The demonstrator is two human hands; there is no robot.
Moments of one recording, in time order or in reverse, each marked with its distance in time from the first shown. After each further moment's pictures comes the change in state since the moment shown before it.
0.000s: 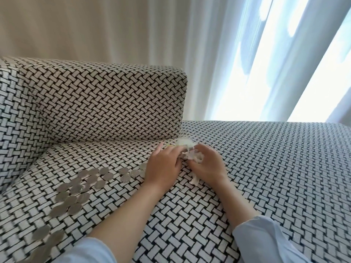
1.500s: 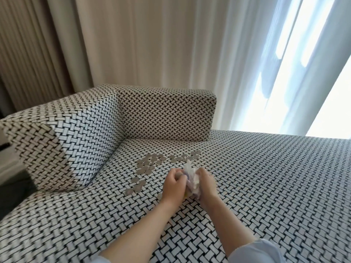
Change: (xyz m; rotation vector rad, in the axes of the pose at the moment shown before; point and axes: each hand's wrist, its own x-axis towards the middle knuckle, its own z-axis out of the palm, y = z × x) left_hand -0.142 0.068 -0.143 -0.854 0.009 -0.878; right_hand -0.146 -0.164 0.007 0.878 -0.176 0.691
